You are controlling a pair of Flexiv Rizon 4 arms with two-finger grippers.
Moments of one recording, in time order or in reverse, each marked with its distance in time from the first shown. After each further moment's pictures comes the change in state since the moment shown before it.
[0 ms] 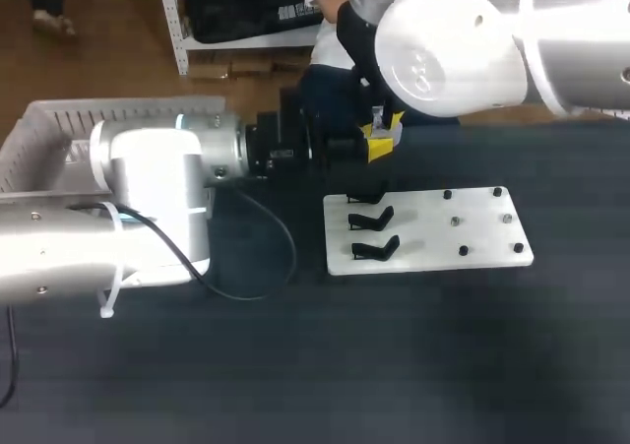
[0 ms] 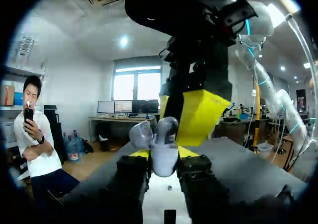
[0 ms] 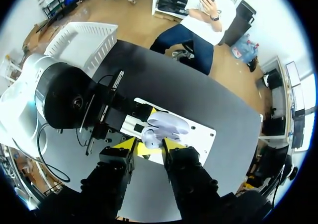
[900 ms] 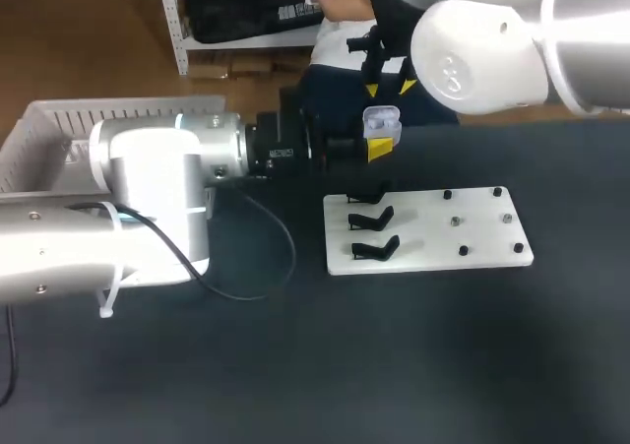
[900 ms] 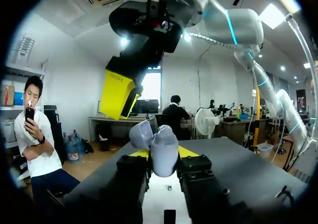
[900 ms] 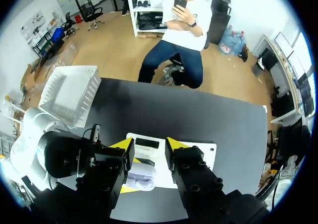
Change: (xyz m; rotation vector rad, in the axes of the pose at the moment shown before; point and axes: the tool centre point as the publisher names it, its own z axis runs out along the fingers) left arm -0.001 0.000 -0.001 0.000 0.001 0.000; right arm -0.058 -0.047 0.007 -0.037 -0.167 0.258
